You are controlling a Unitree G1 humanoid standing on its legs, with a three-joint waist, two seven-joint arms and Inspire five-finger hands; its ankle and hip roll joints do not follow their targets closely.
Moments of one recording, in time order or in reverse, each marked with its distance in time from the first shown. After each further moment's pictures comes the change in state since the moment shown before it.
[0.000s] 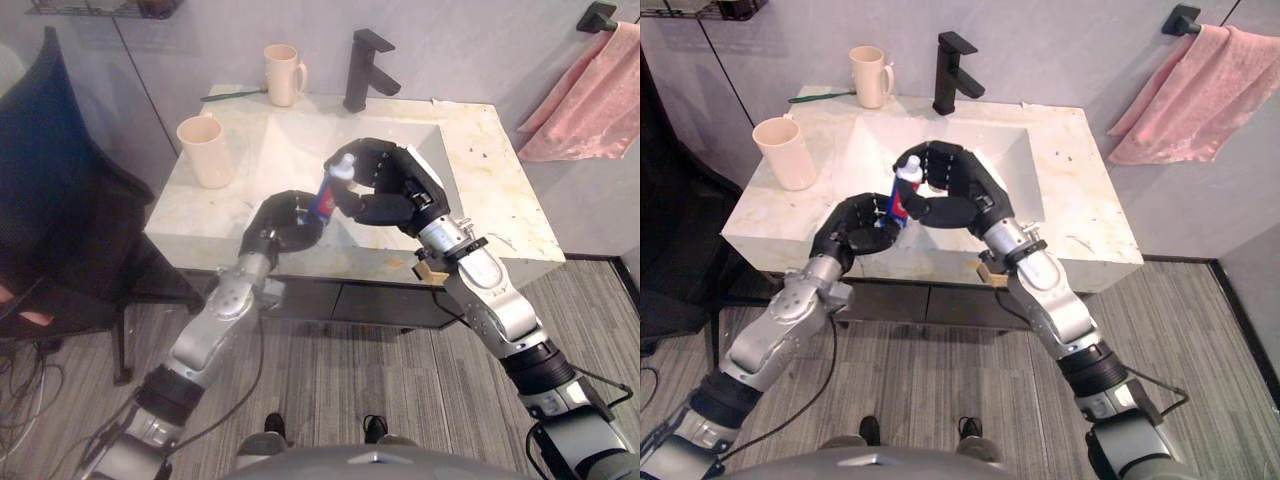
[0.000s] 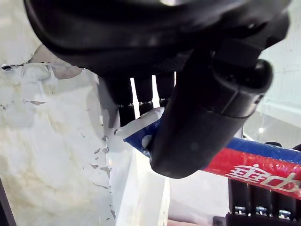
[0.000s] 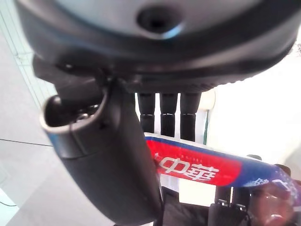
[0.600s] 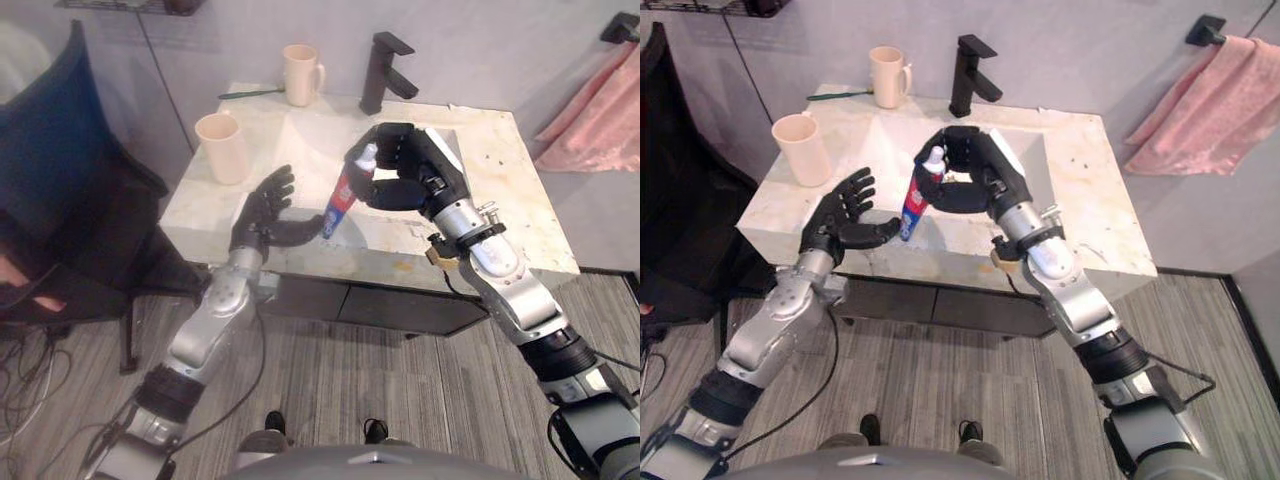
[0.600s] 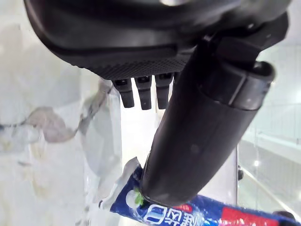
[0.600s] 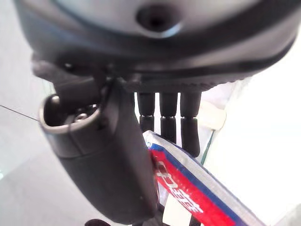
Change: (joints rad) left arm -0.001 -0.020 0.080 -0.005 0.026 -0.004 0.061; right arm -0.067 -0.129 0.003 0.014 -0.129 -0.014 -0.145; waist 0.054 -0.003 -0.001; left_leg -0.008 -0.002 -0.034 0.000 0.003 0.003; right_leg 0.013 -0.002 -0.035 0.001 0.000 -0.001
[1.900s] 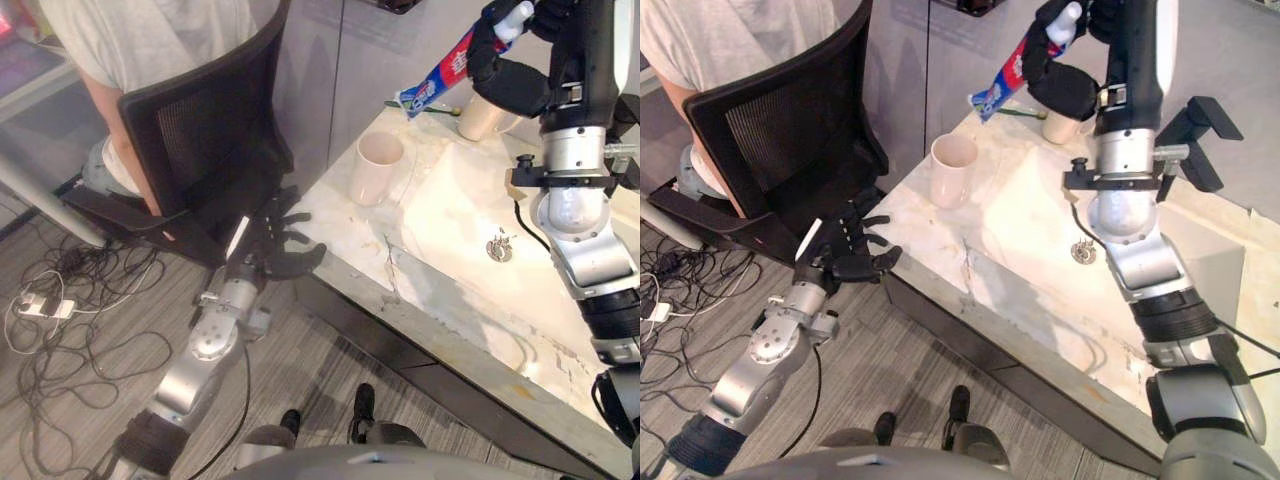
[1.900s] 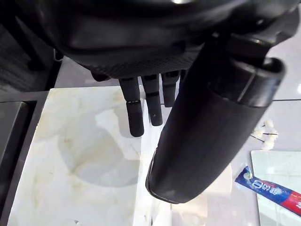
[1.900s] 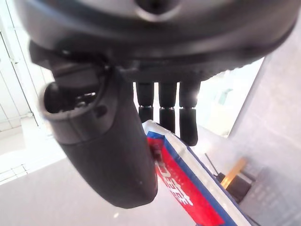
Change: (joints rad) left arm 0.220 0.031 -0.047 -0.079 0.055 -0.155 -0.122; right arm -0.160 -0.176 -0.137 0.104 -0.211 -0.197 -0.400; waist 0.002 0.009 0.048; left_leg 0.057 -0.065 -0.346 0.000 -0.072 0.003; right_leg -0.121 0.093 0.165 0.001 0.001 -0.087
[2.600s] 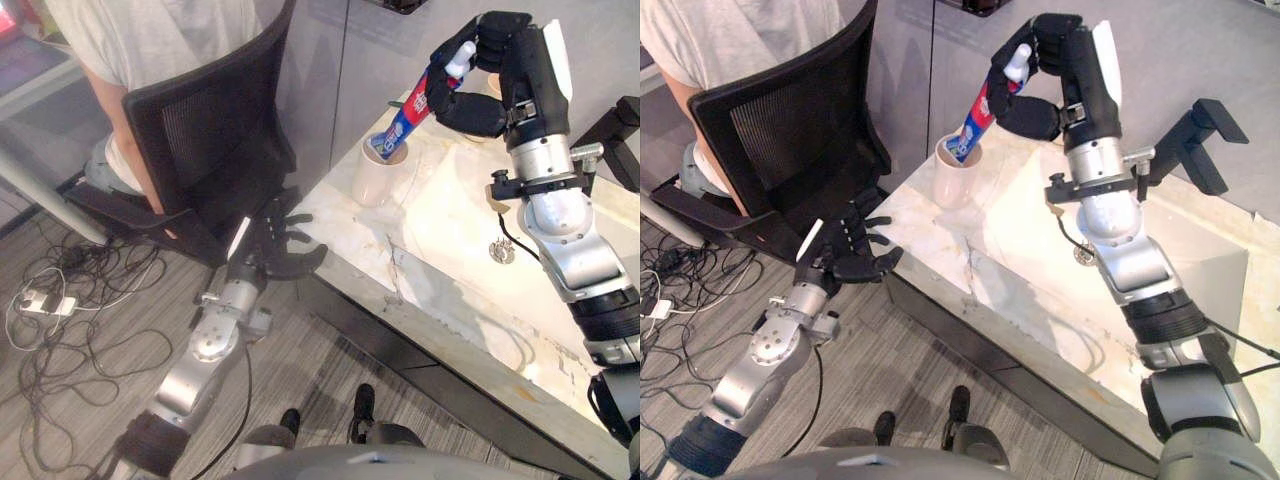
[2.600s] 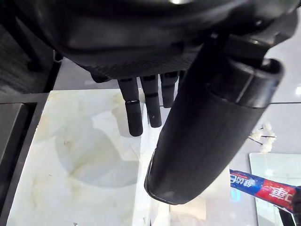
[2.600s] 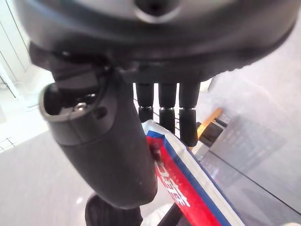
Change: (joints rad) left arm 0.003 -0.001 -0.002 0.000 0.001 -0.015 0.004; right arm 0.000 0.002 0.048 -0.002 0.040 0.076 0.176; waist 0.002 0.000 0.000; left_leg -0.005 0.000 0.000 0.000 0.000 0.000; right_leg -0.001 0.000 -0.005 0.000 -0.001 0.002
